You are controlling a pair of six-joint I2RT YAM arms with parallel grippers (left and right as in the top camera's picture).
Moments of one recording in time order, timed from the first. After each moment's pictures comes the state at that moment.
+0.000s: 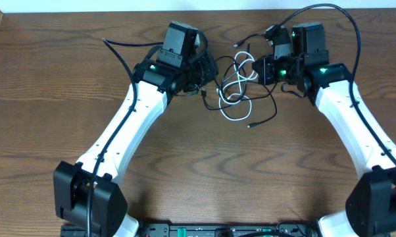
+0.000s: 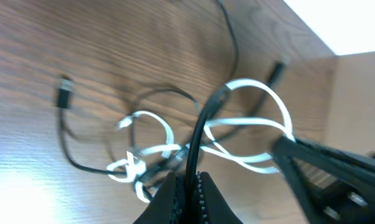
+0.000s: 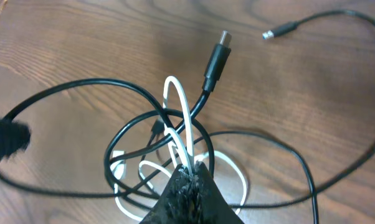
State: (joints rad) left arm -0.41 1.70 1.49 -0.64 0.31 -0.83; right arm 0.22 1.67 1.35 -0.51 -0.43 0.14
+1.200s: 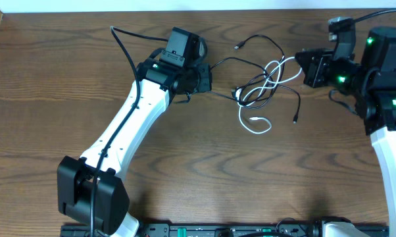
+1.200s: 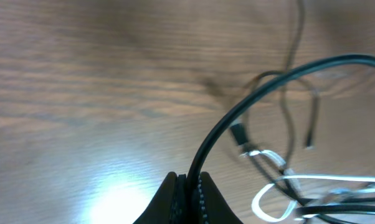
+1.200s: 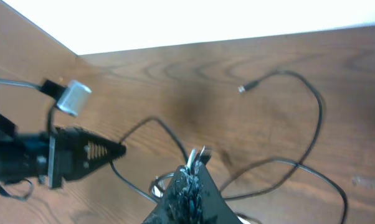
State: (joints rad) left arm -0.41 1.73 1.49 -0.79 0.19 -0.43; right arm -0.01 1.32 1.35 -0.62 -0.57 0.20
